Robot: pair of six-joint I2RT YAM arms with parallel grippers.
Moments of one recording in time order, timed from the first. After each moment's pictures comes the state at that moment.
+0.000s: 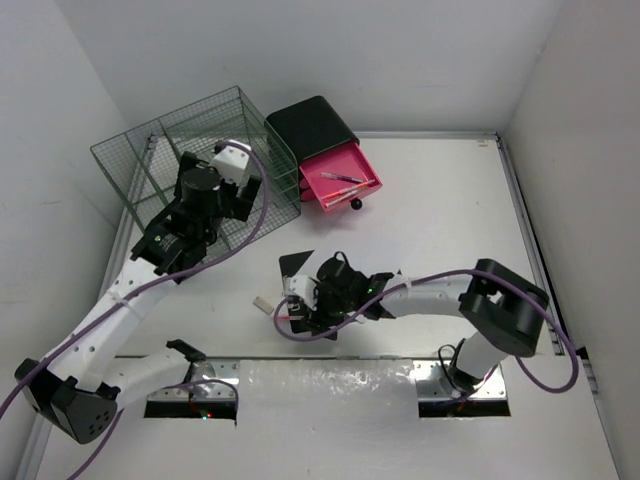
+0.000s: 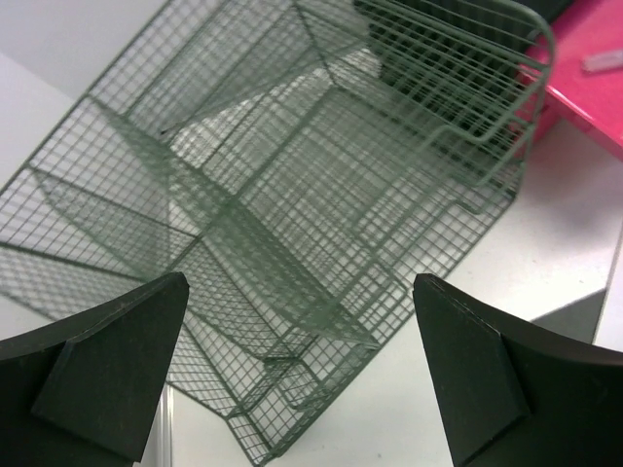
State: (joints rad) left arm -0.49 1.03 1.09 -0.41 -0.46 0.24; right arm 1.00 1.57 0.68 0.02 -0.32 -0.29
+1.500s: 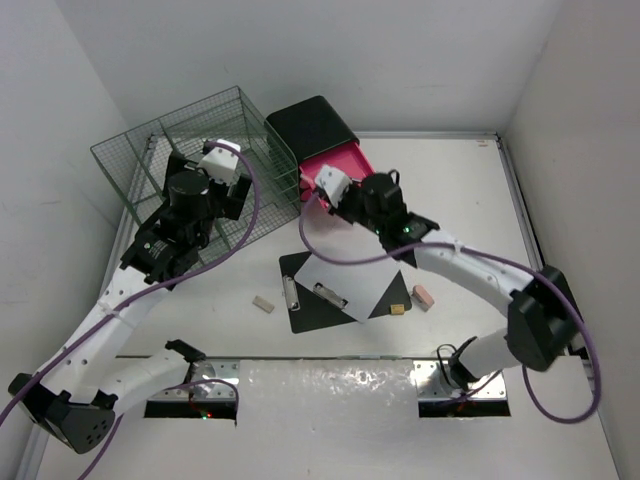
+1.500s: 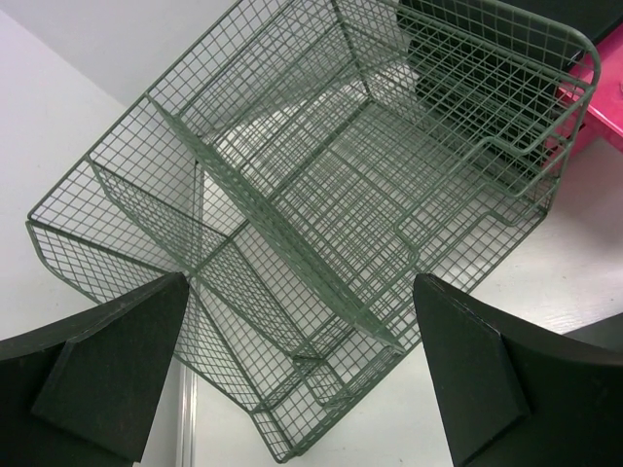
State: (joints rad) left arm -0.46 0.96 1.08 -0.41 -0.50 0.27; right arm 0.70 1.42 0.95 0.14 -0.02 -0.52
